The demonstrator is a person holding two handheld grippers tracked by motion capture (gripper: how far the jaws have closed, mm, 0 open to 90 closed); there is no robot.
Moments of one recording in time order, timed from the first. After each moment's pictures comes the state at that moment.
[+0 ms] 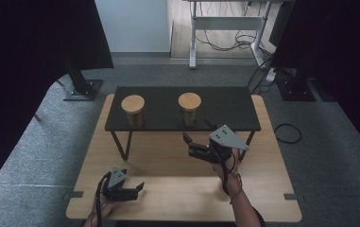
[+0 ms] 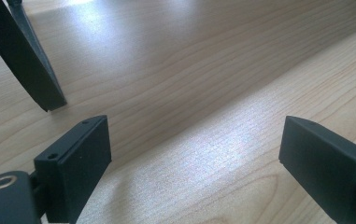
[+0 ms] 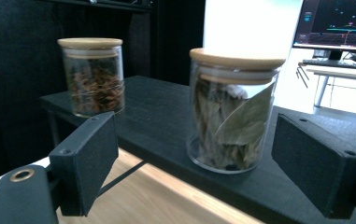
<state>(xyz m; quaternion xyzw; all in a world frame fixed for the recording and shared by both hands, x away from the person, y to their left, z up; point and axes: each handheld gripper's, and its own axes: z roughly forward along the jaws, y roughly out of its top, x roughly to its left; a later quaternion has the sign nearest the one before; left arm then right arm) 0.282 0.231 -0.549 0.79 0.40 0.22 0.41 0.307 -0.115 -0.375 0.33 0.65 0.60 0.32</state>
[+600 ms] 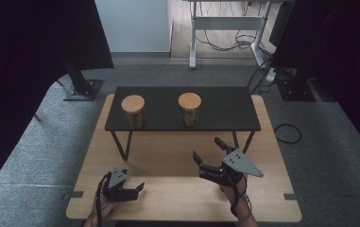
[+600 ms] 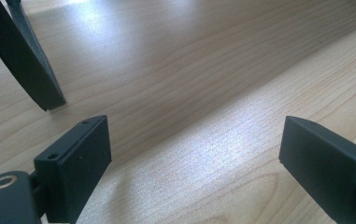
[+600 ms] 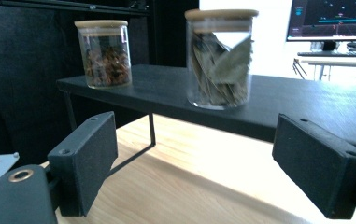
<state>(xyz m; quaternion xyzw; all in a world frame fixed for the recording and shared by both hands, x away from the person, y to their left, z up) 0.282 0.230 -0.549 0.79 0.40 0.22 0.41 0.262 -0.144 -0.411 0.35 0.63 0.62 0.31</state>
